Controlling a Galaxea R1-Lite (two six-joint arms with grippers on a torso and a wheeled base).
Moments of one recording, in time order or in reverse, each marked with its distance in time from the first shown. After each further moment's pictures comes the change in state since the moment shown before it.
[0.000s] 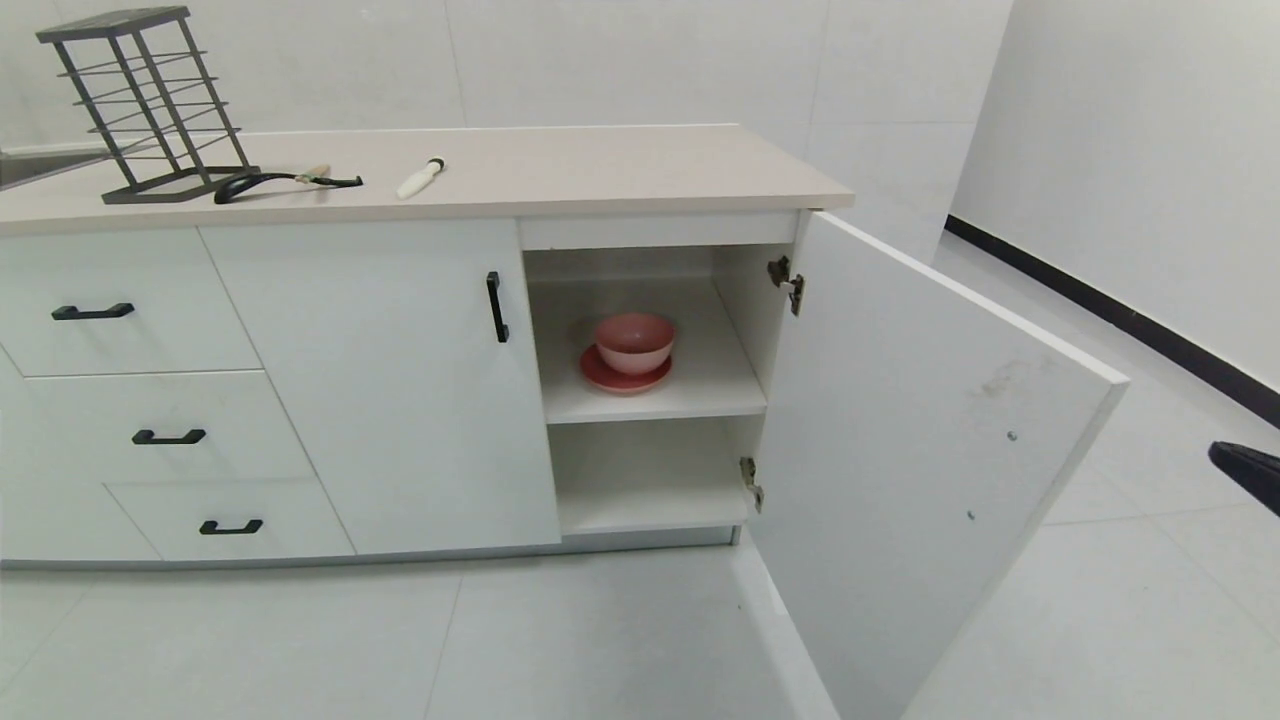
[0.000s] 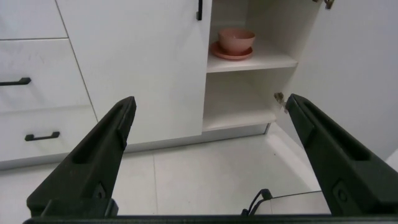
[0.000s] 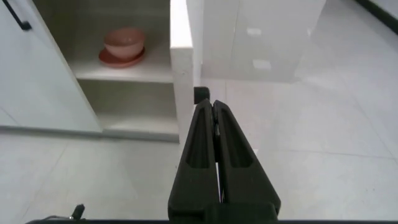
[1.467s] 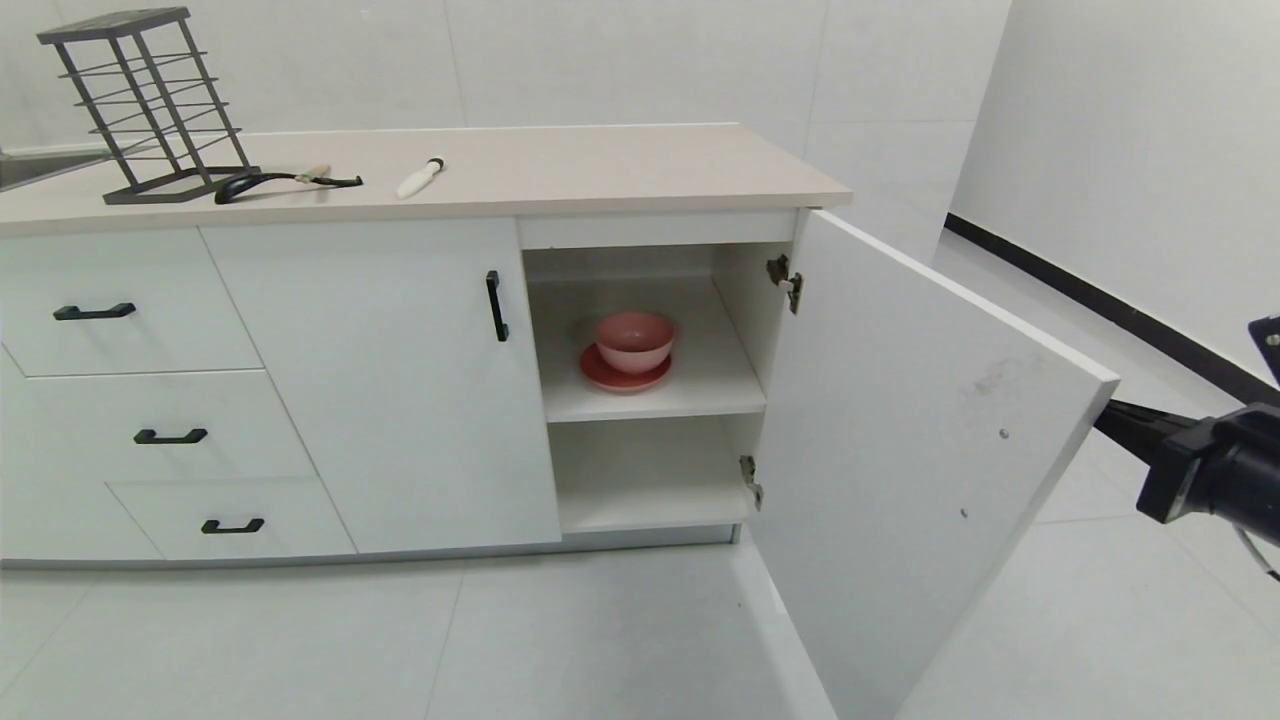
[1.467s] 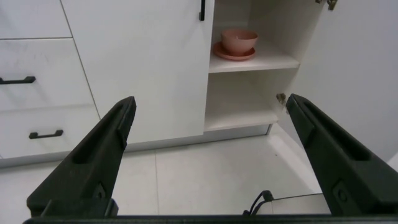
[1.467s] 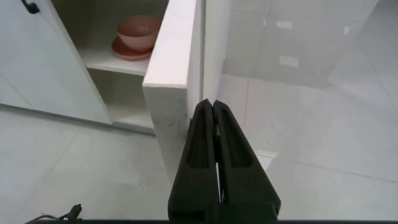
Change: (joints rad) left arm 0.000 0.000 0.000 -0.001 0.013 -0.006; right arm -0.046 0.399 -0.015 -0.359 0.210 -0.044
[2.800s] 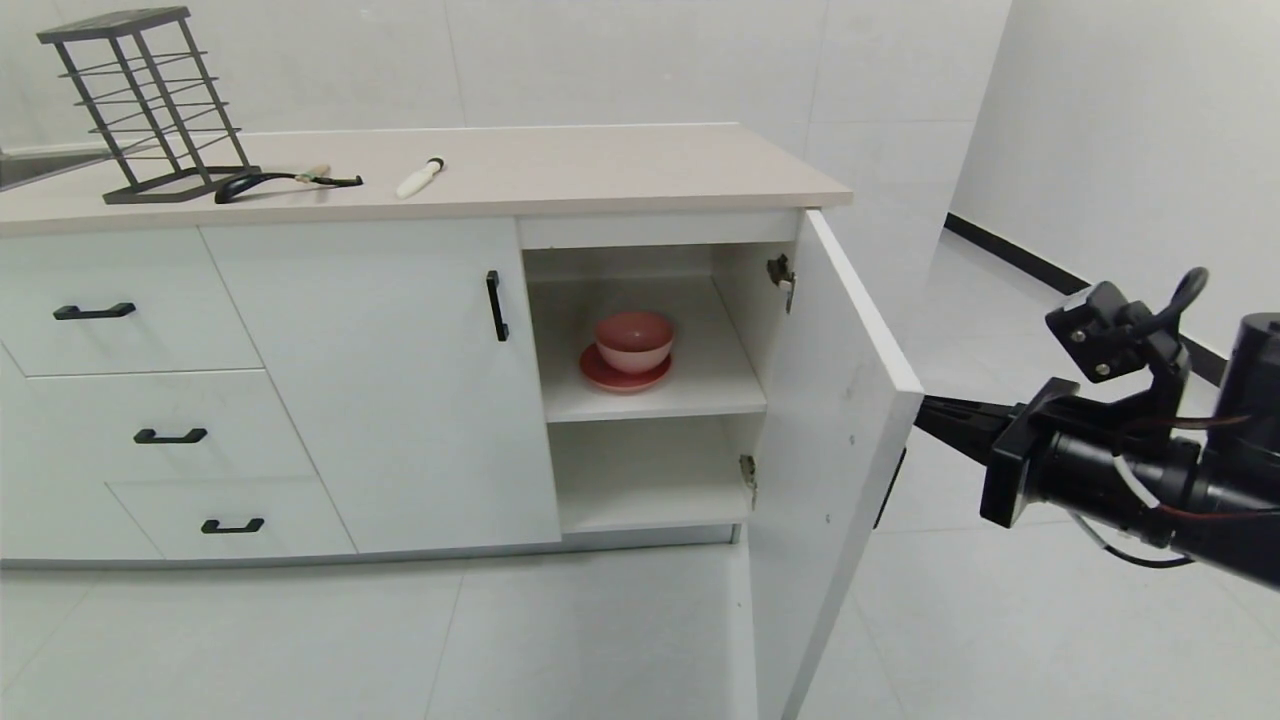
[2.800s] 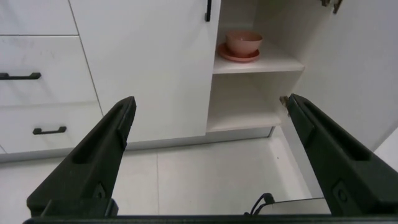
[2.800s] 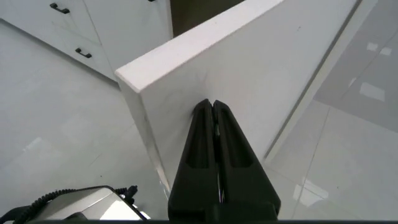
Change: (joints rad) left arm 0.000 0.000 0.000 -0.001 0.027 -0.015; right arm 0.363 0.169 -0.138 -0.003 0.000 -0.004
